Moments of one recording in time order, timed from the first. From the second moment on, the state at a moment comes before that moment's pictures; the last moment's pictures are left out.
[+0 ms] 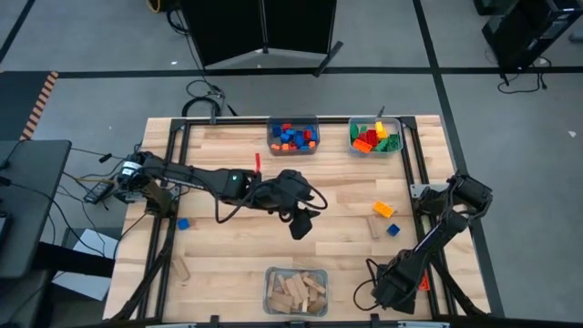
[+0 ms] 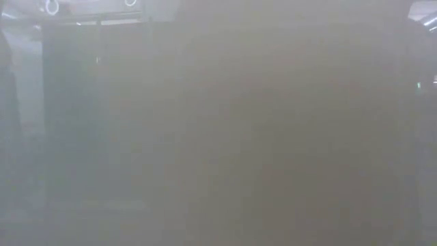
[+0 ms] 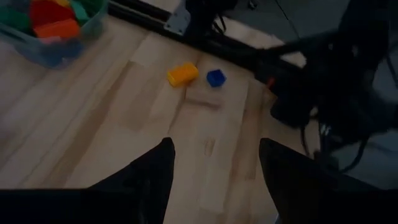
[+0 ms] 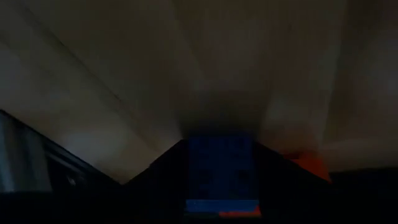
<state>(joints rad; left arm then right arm) -0.20 1.71 1.60 -0.48 -0.23 -0.50 0.91 1.81 0.96 -0.81 -0.55 1.21</state>
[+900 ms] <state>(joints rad) -0.01 1.23 1.09 -0.46 -0.28 -0.05 0.20 1.44 1.10 -1.05 -0.04 1.14</state>
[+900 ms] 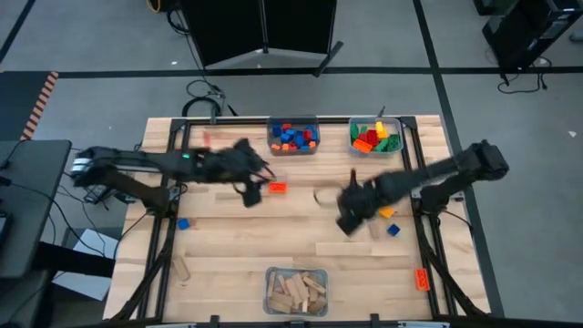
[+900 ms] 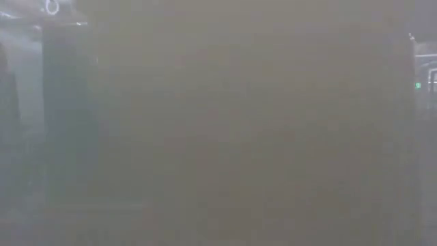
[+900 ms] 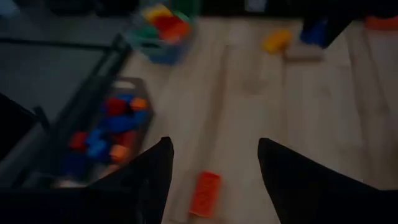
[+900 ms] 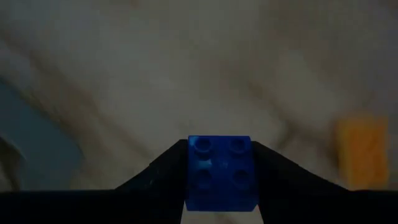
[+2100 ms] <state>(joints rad) 0.39 0.59 0.71 -0.60 -0.22 0.16 -0.47 2.23 2.05 -1.02 0.07 0.71</state>
